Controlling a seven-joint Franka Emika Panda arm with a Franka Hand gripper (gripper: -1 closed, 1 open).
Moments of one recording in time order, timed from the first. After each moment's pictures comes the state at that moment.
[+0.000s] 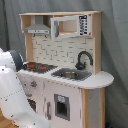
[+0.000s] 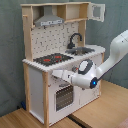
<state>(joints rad) -1.55 -0.40 2.53 -1.93 -1.76 2.28 0.57</state>
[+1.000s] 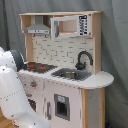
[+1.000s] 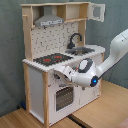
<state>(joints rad) -1.56 -0.39 2.53 -1.94 -1.76 2.33 0.92</state>
